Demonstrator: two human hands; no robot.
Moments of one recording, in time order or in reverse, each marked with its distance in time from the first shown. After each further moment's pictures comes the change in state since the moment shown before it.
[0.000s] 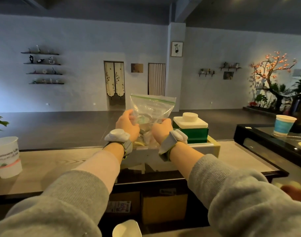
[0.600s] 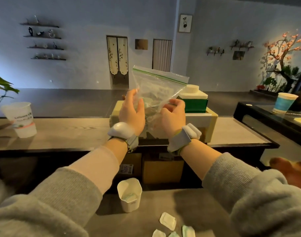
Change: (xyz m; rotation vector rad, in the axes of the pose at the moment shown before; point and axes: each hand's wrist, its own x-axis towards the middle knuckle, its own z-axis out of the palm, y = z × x) left_hand -0.108 0.028 -0.022 -0.136 0.165 0.147; right_hand -0.105 0.037 -0.043 0.286 0.024 -0.309
